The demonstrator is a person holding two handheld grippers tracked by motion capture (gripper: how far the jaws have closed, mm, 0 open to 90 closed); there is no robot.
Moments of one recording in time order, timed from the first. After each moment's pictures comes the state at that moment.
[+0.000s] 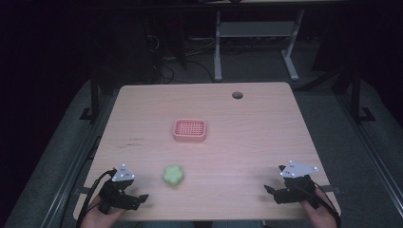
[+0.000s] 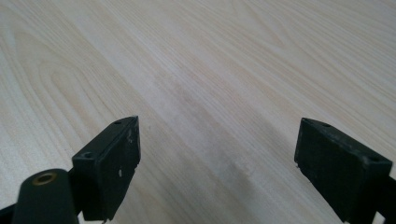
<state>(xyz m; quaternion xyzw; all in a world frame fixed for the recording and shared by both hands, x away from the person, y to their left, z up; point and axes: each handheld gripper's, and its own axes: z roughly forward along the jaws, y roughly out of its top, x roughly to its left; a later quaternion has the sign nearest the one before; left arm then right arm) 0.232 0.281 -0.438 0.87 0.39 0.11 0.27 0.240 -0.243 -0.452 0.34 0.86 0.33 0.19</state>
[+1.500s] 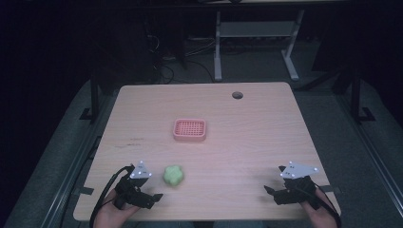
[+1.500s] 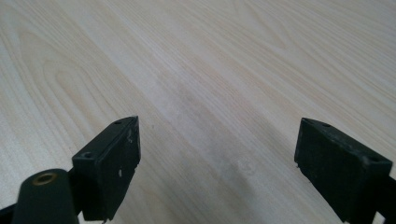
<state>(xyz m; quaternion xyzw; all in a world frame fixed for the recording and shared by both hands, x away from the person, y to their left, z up) 0.241 0.237 -0.429 0.90 0.34 0.09 0.27 0.237 -0.242 -0.451 0.34 0.86 0.34 0.20</state>
